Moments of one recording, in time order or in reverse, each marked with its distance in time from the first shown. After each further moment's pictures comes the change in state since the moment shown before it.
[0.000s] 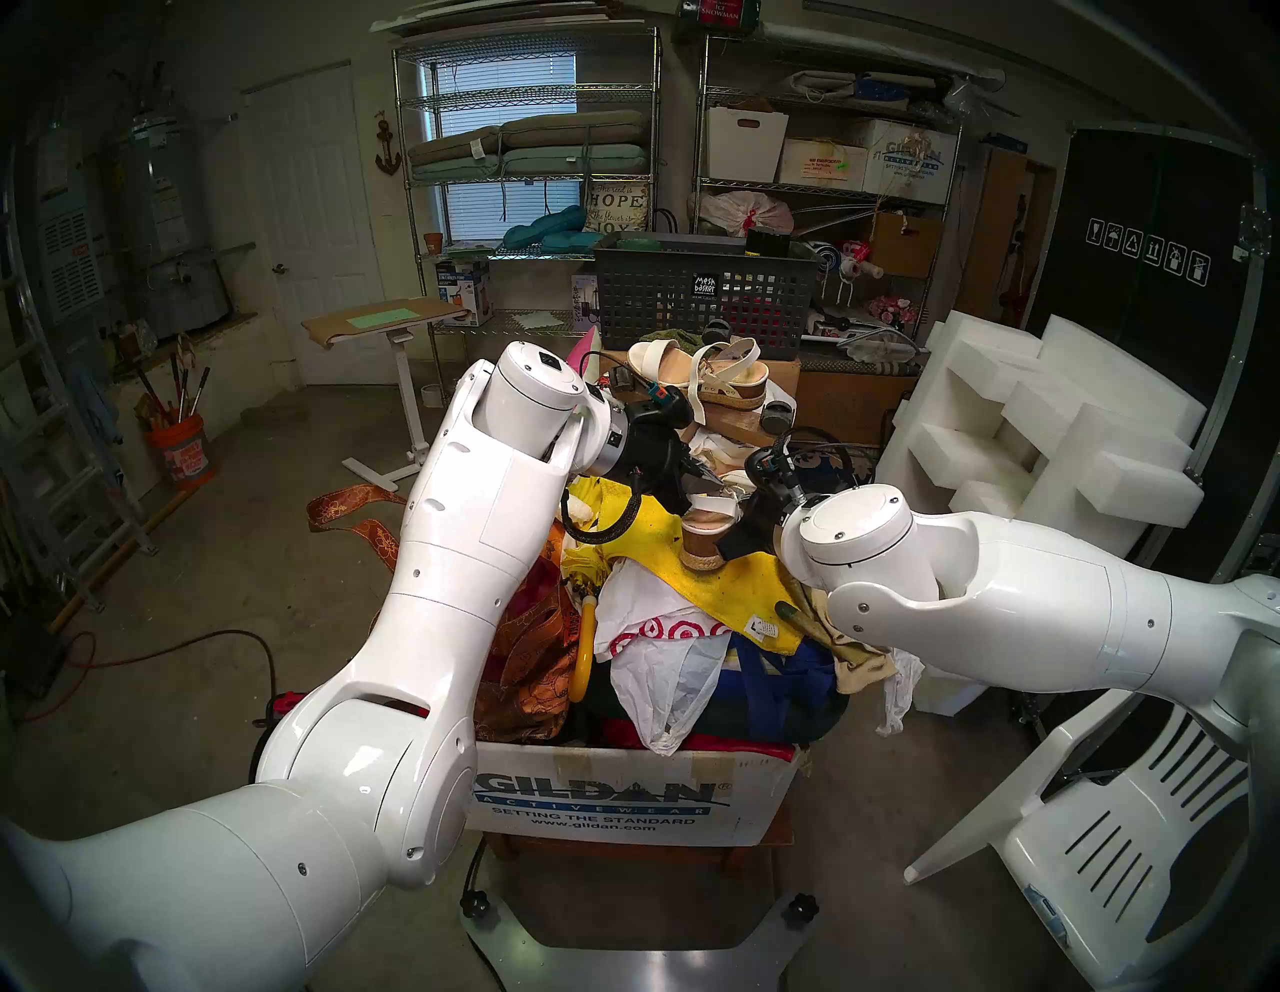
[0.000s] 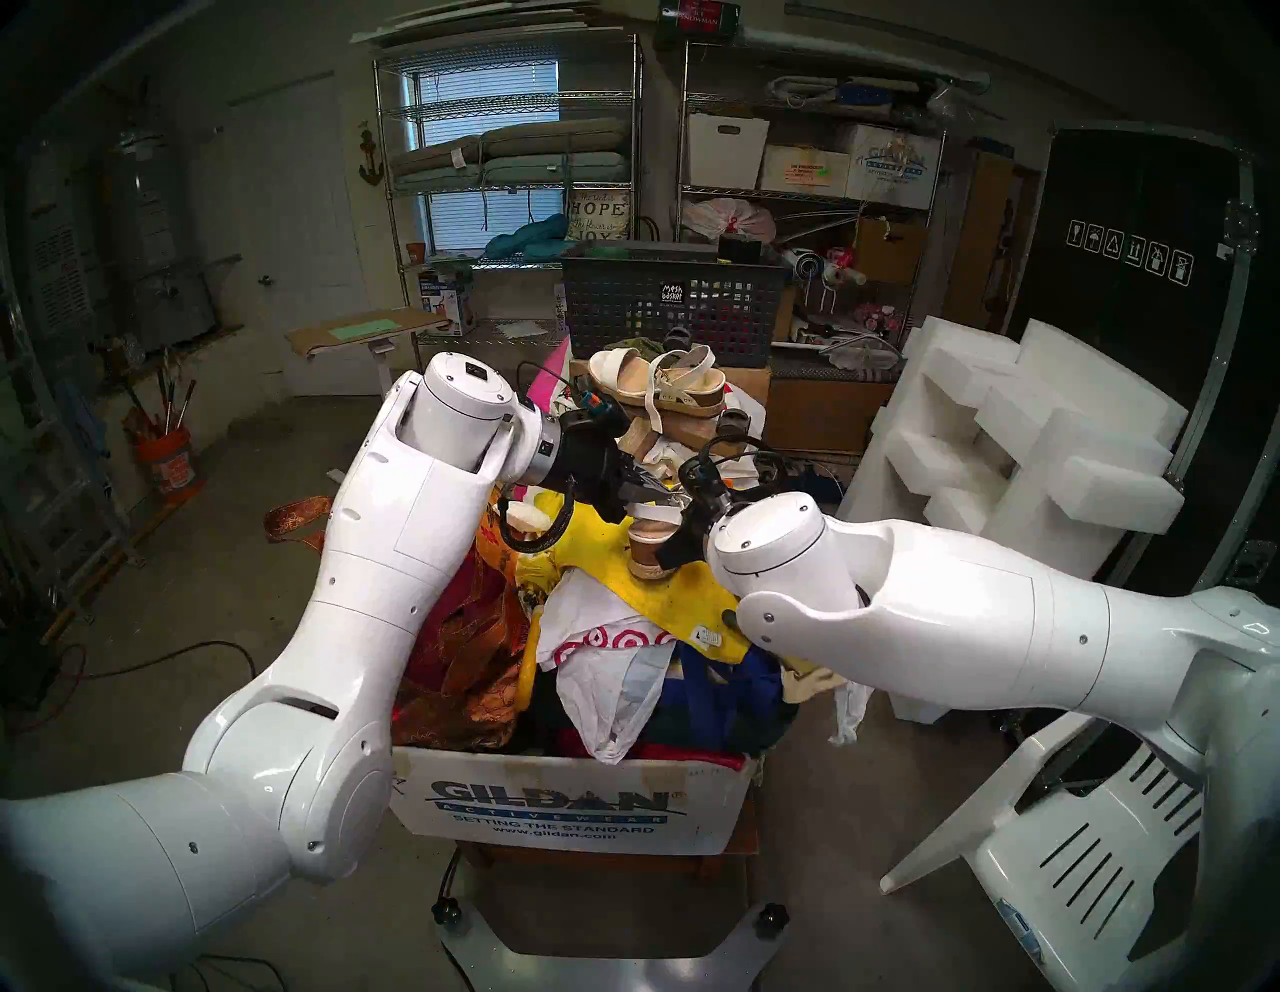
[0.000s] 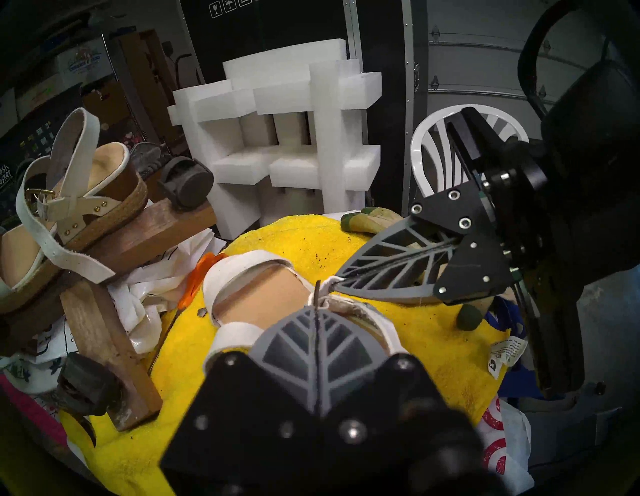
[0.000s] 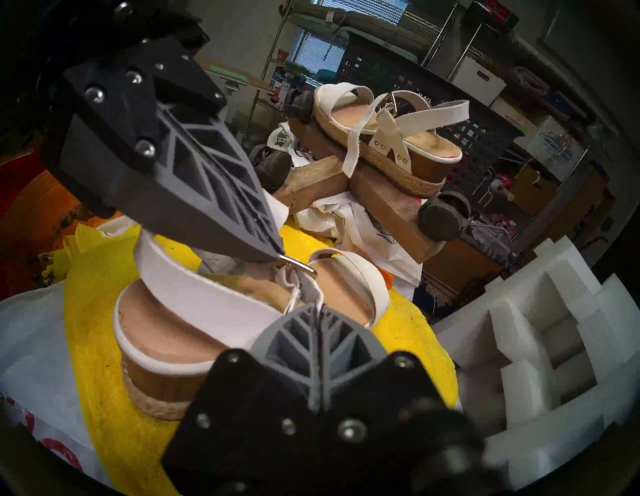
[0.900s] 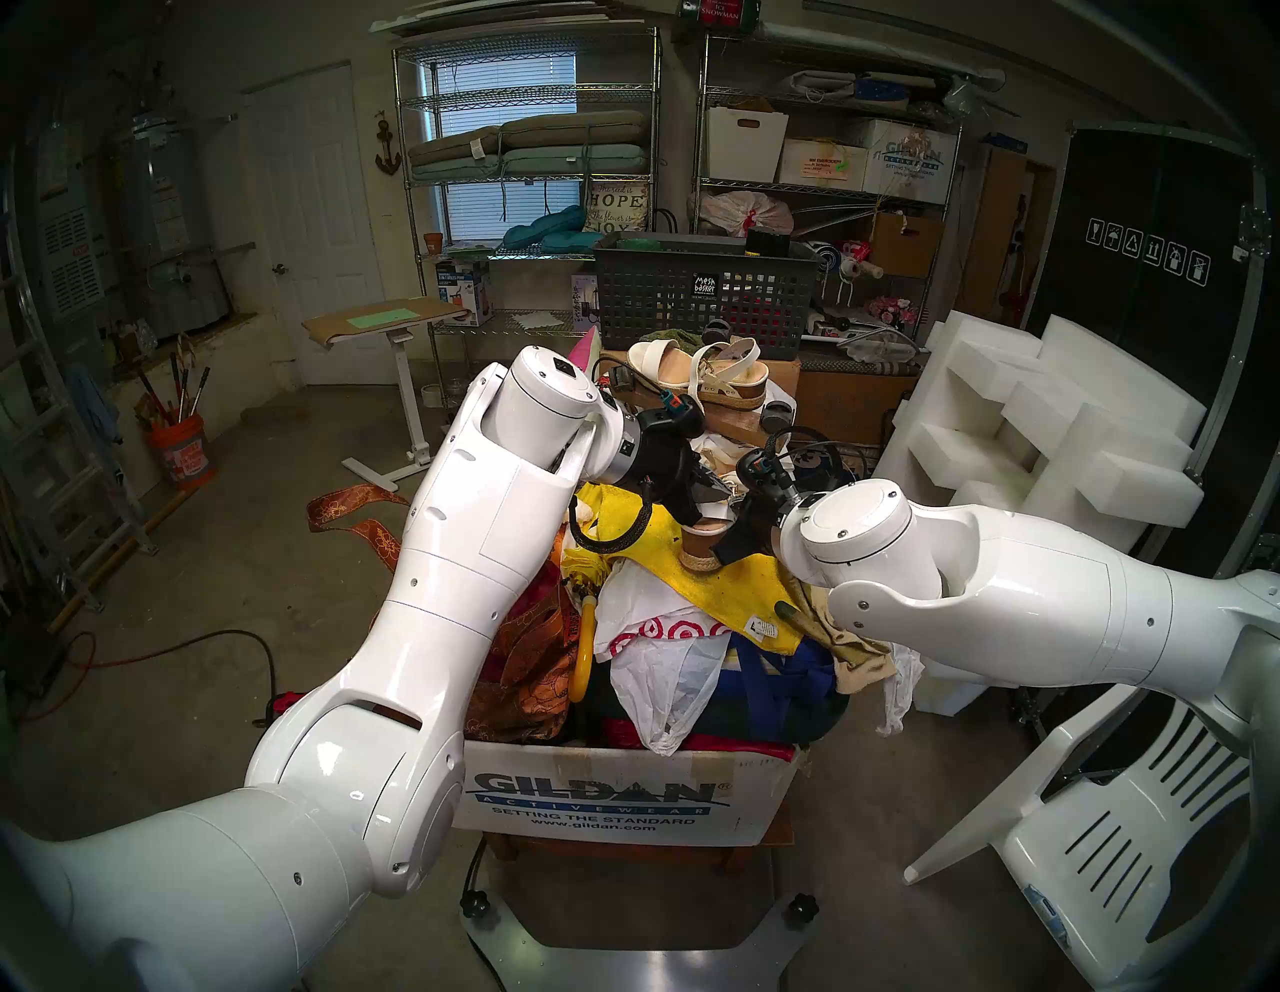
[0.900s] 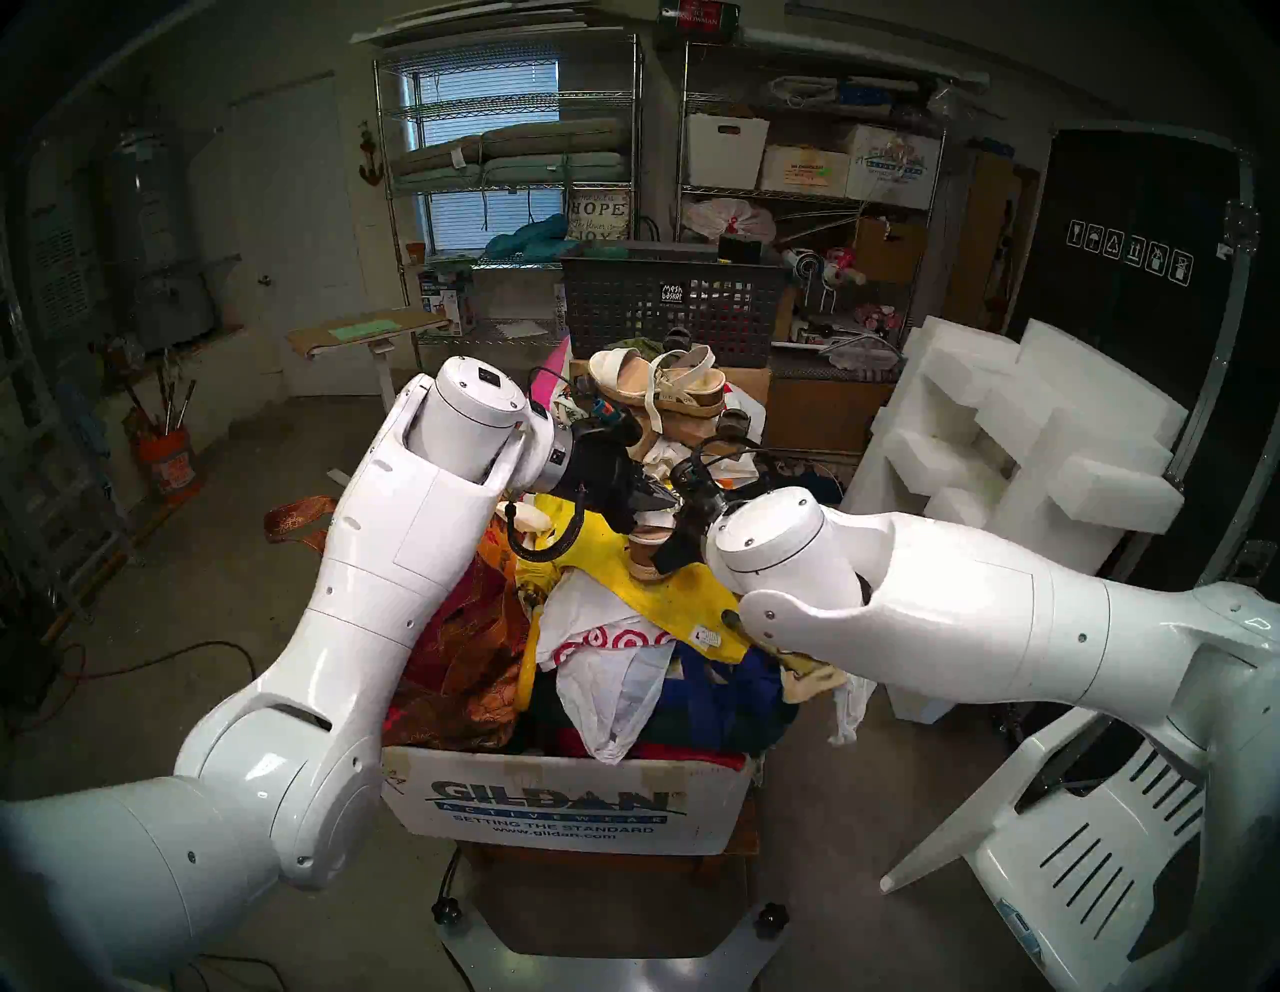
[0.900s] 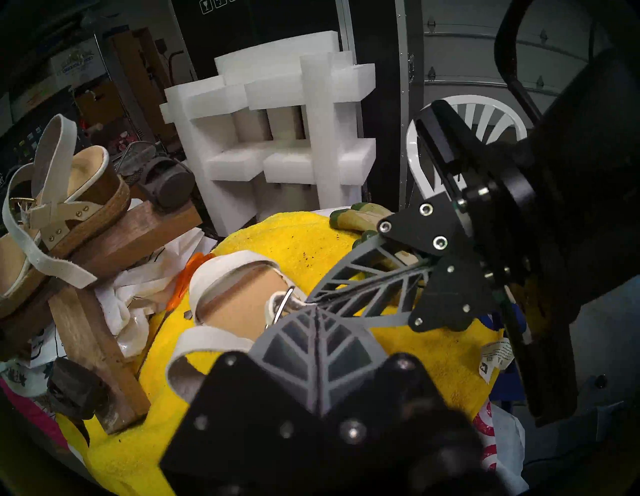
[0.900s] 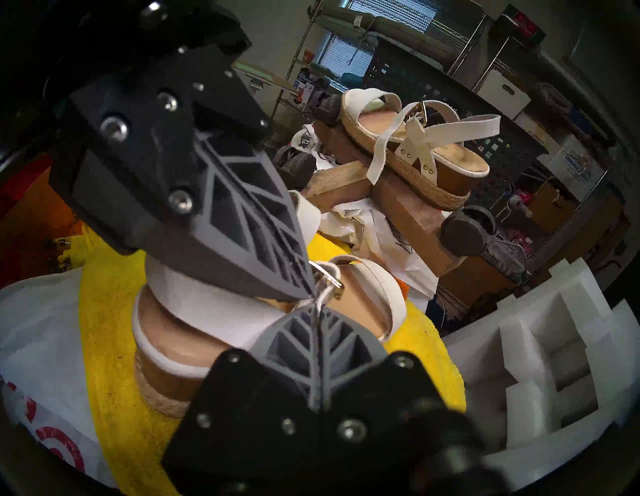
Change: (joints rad) left arm 0.013 0.040 0.079 -0.038 -0.057 0.033 0.034; right arm 0.016 0.003 -0.008 0.006 -0.056 0.040 0.090
